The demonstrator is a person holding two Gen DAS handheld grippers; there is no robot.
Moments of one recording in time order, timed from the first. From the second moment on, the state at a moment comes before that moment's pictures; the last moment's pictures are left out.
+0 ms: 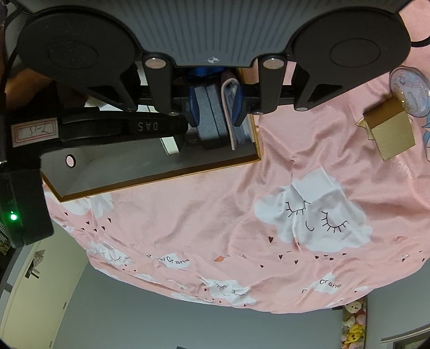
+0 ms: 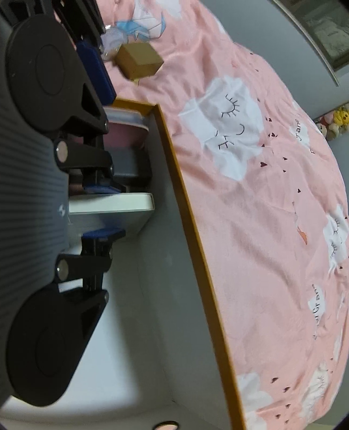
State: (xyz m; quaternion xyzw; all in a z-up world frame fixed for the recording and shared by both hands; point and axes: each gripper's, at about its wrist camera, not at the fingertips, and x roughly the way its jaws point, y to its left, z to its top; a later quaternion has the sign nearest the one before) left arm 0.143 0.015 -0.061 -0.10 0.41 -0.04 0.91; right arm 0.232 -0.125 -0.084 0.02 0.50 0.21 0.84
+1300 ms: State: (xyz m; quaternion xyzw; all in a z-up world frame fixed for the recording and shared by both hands) left arm 0.072 0.084 -0.024 -0.11 0.39 0.09 0.91; right arm 0.125 -0.111 -0.009 -0.04 0.30 0.26 0.92
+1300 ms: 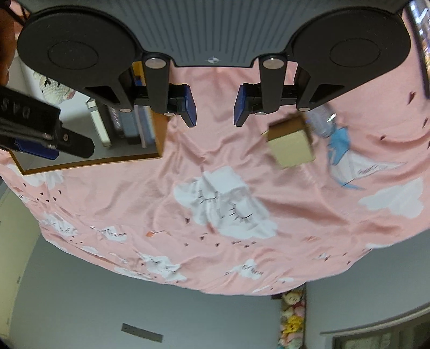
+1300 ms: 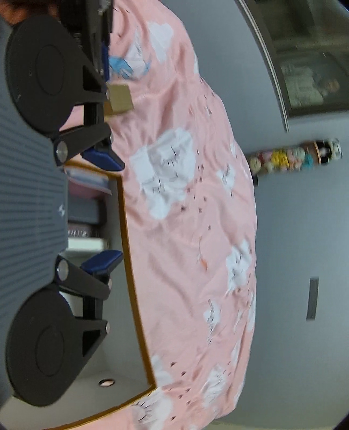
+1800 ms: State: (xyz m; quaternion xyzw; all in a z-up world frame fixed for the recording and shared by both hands) left arm 0.048 0.164 -0.022 -0.10 0.43 0.16 0.88; right arm 0.112 -0.034 -0.023 -0.13 0.33 0.36 0.86
